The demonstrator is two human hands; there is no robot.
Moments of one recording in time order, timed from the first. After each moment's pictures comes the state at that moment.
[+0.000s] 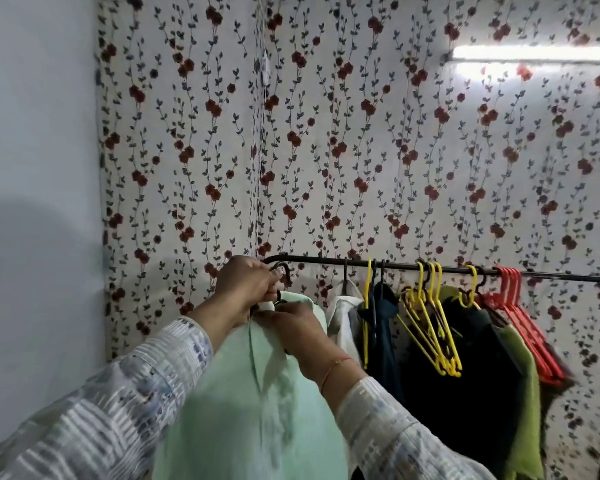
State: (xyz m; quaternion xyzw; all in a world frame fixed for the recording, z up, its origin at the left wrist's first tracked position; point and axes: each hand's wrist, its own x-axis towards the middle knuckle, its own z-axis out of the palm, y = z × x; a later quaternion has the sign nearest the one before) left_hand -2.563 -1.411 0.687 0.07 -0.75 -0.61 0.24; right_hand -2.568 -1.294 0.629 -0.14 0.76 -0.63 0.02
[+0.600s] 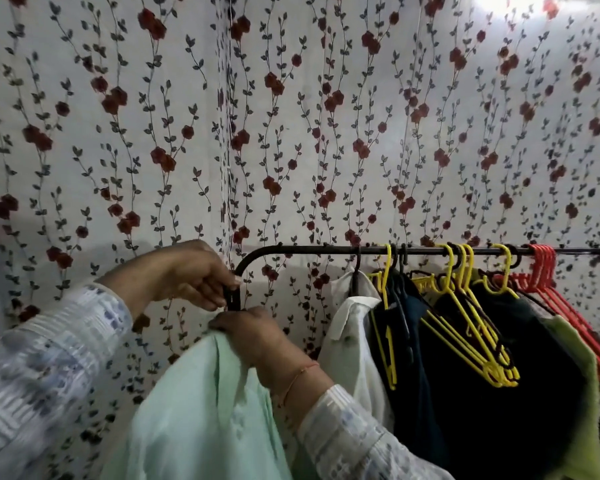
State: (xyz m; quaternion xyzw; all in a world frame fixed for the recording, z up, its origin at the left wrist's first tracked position) left_hand -2.728 -1.557 0.711 0.02 -0.88 -0.47 -0.05; right_hand -2.724 -1.411 0.594 -0.11 0.74 -0.66 0.10
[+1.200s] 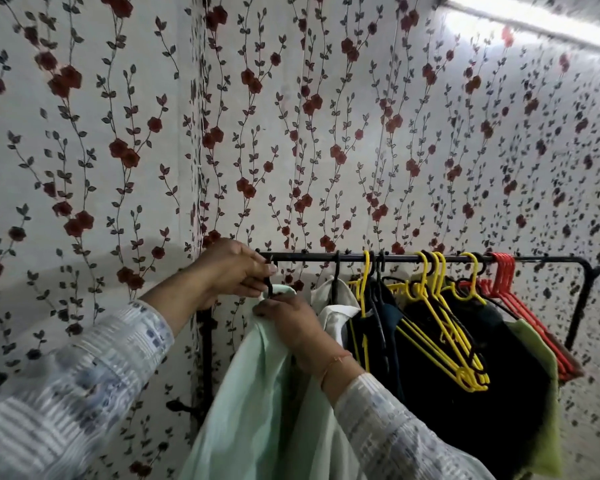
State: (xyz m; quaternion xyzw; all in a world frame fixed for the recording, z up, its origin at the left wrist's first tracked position) left_hand -2.787 -1.493 0.687 -0.12 -0.79 -0.60 0.01; right_hand -2.776 -1.343 0.607 -0.05 0.78 -0.63 -0.05
